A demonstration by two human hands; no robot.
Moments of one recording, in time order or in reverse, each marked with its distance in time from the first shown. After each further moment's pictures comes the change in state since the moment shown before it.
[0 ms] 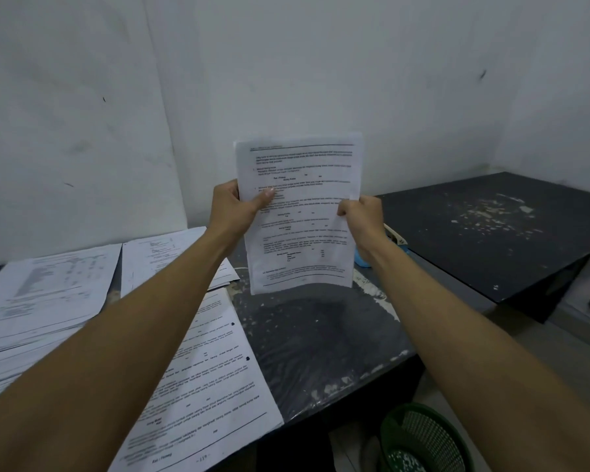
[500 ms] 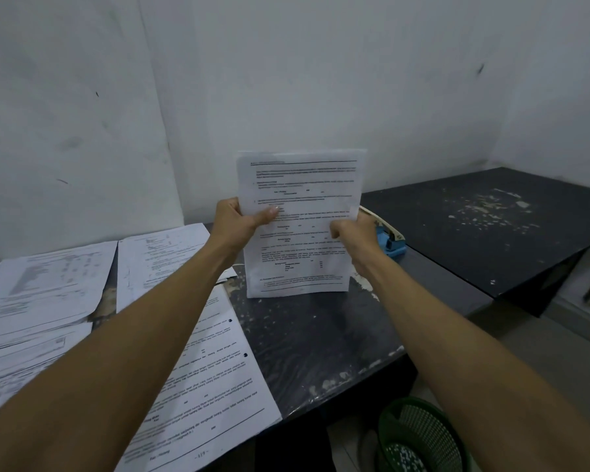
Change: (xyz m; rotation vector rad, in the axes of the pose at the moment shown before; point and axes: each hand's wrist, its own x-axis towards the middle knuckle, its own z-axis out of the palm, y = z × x) left_hand -0.014 -0.022 0.004 -0.057 -0.076 -0.123; right_hand -0.016 0.029 -0.002 0.014 -0.046 0.056
